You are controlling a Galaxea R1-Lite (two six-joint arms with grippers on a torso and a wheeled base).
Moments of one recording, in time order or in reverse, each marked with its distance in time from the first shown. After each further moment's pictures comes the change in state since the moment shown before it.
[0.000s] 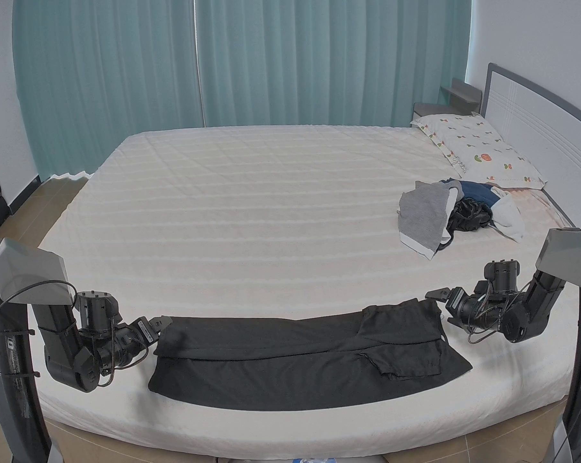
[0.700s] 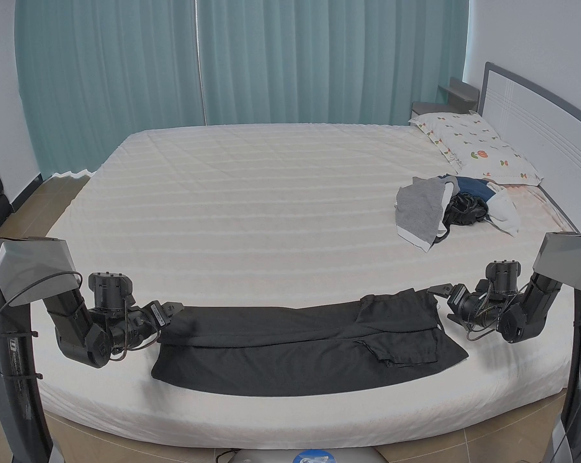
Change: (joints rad) left arm -0.033 0.005 -0.229 0.239 -0.014 0.030; right arm -0.025 0.056 -0.040 -0.065 0.030 0.049
